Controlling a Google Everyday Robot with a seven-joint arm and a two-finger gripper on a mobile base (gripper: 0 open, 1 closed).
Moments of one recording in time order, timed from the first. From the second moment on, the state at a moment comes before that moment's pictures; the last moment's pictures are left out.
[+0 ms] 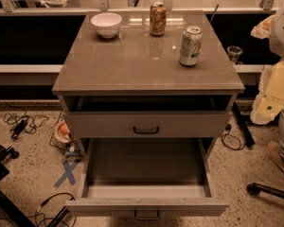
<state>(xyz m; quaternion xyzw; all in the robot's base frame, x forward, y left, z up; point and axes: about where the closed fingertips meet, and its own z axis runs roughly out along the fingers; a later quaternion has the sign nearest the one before) 0.438 -0.214 0.985 -0.60 0.78 -0.05 0.17</state>
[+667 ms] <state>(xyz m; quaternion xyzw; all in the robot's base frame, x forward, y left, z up) 0.440 -0.217 0.975 -0.60 0.78 -0.05 0.19</state>
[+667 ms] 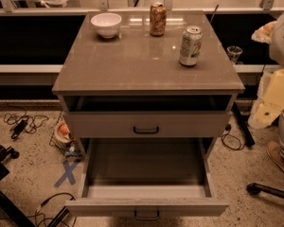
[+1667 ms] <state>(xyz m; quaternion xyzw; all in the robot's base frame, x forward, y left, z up) 0.426 -0.253 0.782 -0.57 0.75 0.05 0.34</state>
